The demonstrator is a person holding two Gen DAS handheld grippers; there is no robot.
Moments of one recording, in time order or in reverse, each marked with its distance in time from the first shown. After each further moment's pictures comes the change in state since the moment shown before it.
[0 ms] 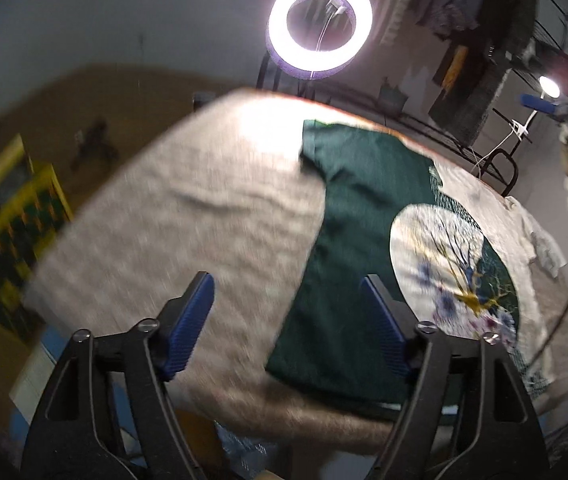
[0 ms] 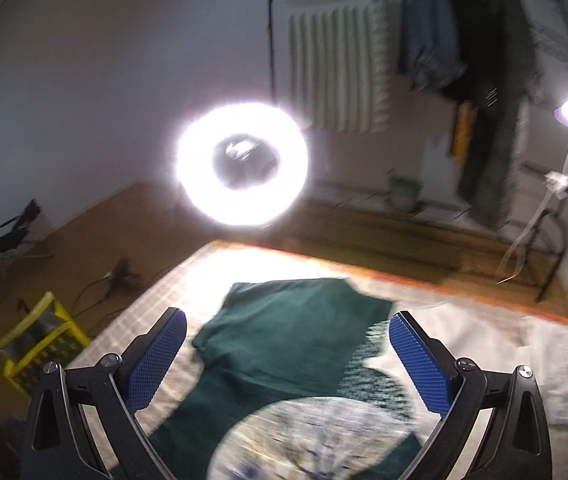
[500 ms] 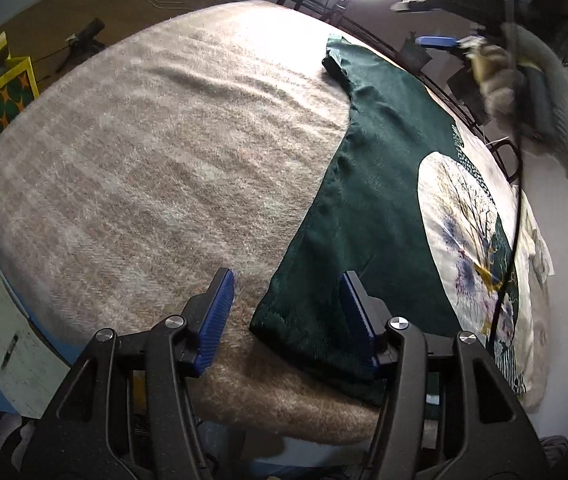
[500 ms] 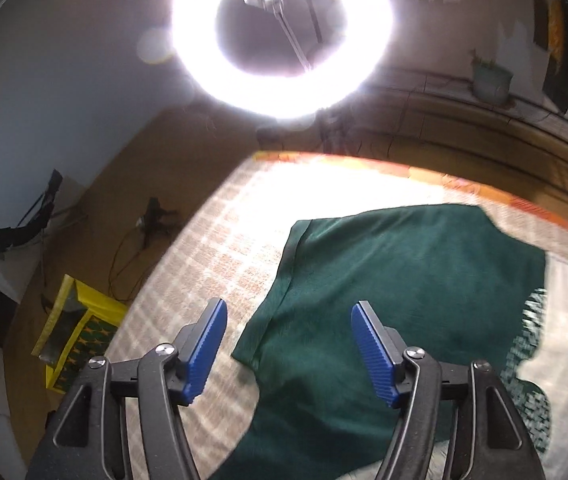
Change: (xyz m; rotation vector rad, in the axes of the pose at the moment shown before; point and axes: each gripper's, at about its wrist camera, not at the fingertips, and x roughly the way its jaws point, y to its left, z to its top) left arm 0.064 0.012 -0.029 -0.135 0.209 -0.046; right arm 0.220 0.044 0.004 0.111 0.379 0.201
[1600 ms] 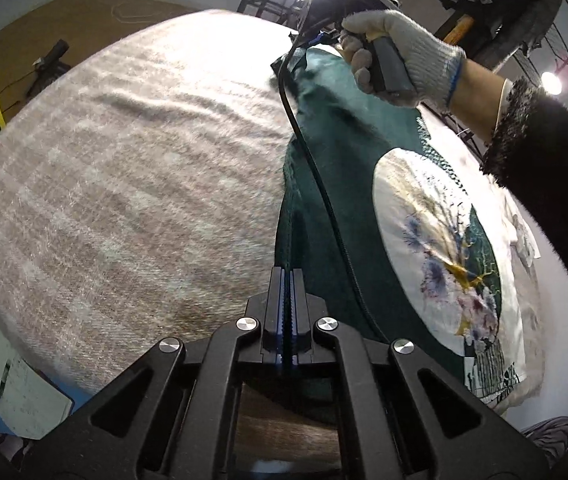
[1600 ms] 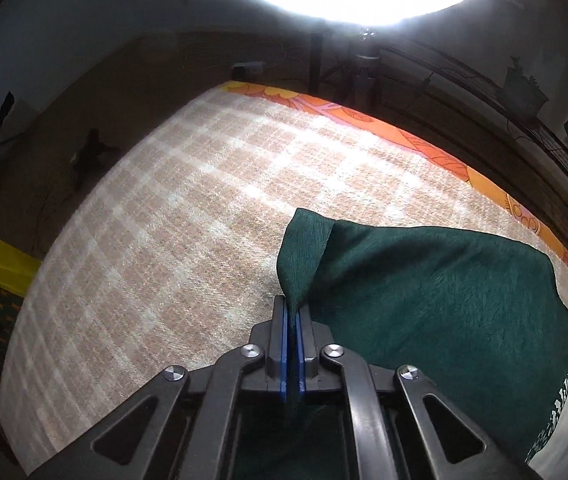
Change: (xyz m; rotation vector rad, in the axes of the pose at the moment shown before) left arm -0.001 -0.029 0.009 0.088 -0.016 -0.085; right arm 0.122 0.016 0.031 -0.161 0.159 -0.209
